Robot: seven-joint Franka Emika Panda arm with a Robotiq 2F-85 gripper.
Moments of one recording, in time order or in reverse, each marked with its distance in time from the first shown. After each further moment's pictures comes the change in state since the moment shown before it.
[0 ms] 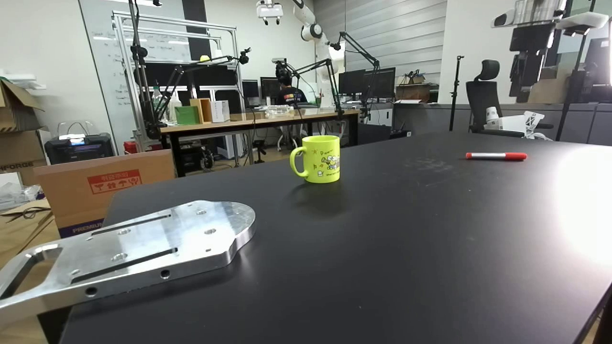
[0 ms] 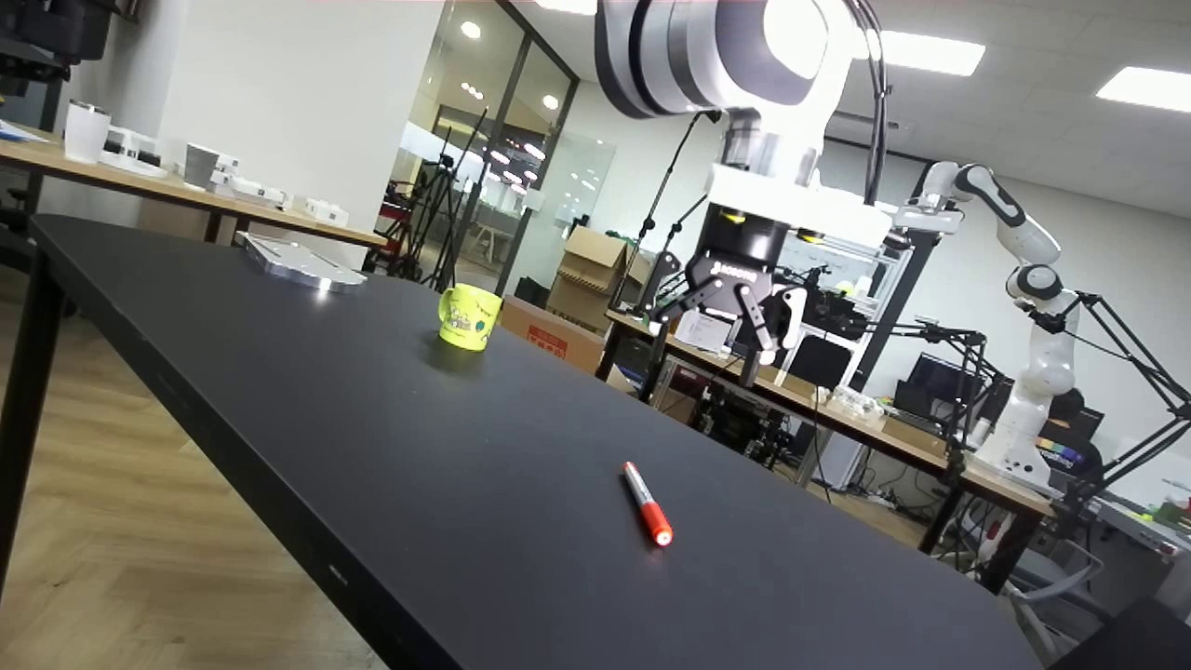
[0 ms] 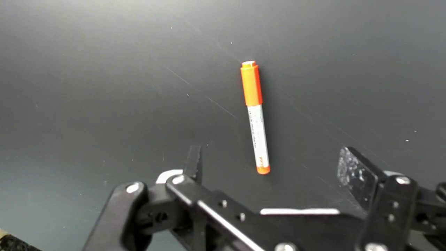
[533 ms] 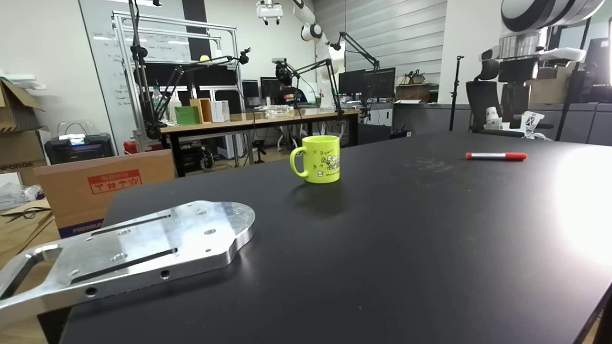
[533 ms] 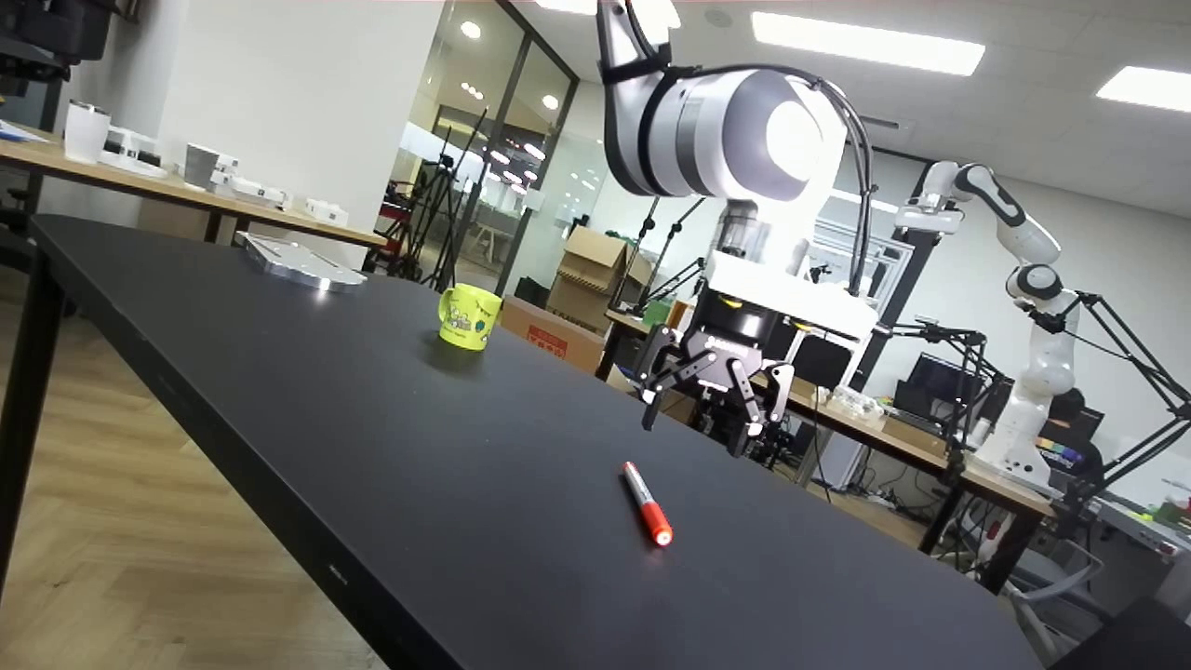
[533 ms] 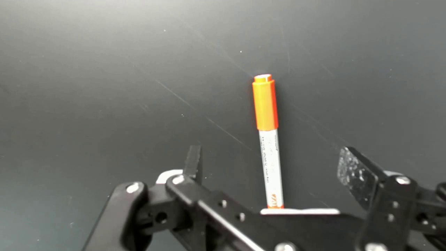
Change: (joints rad) arm -0.063 0.198 0.055 0.159 -0.035 -0.047 -0.006
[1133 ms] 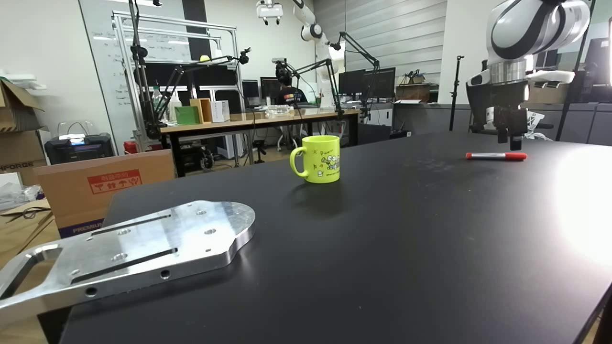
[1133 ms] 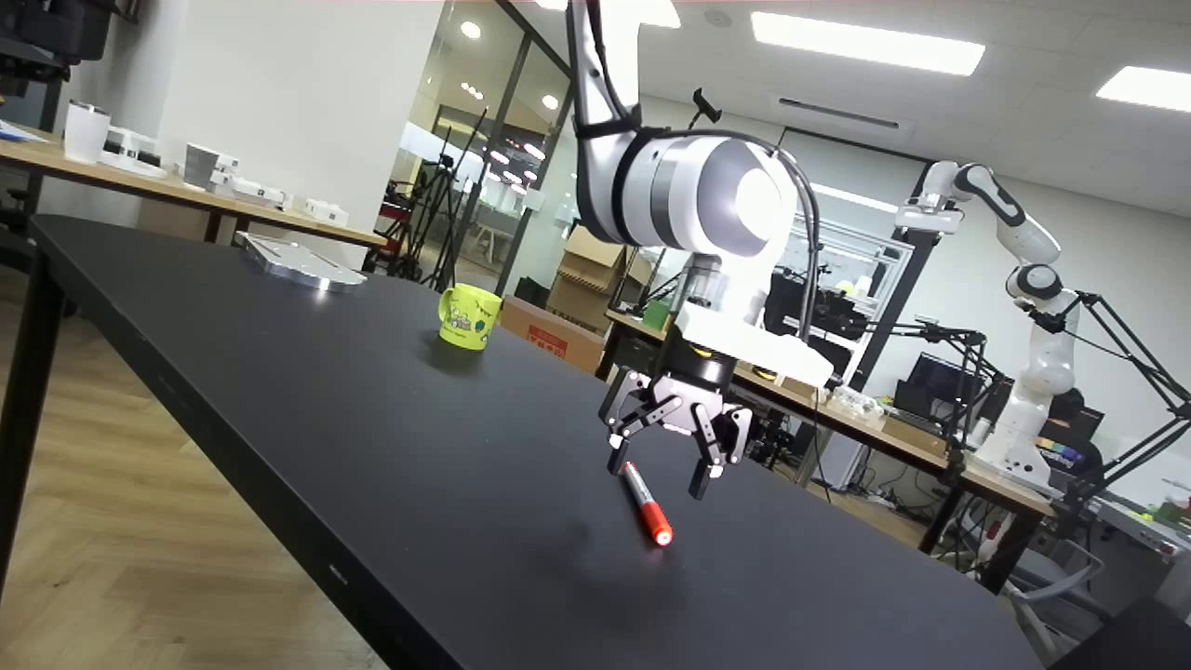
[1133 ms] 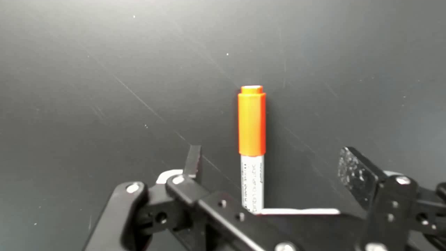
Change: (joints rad) arm 0.003 0.110 0.027 0.053 -0.101 -0.025 -0.009
